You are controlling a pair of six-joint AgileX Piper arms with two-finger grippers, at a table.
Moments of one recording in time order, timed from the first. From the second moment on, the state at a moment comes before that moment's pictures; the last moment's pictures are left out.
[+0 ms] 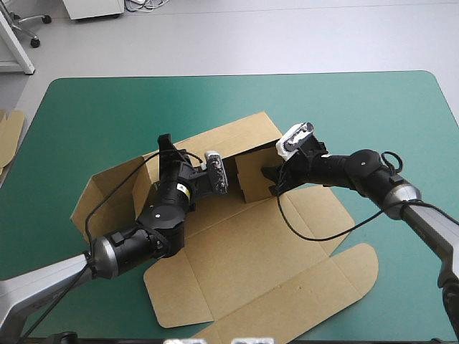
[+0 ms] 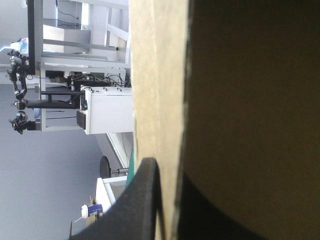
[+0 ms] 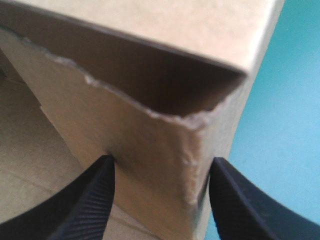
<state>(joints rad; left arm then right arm) -0.94 1.42 -0.95 1.30 0.80 -0.32 0.33 1.55 -1.03 1.12 0.48 -1.35</state>
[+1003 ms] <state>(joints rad) -0.94 1.43 -0.94 1.35 0.81 -0.43 0.40 1.55 -1.02 1.36 0.20 -1.52</state>
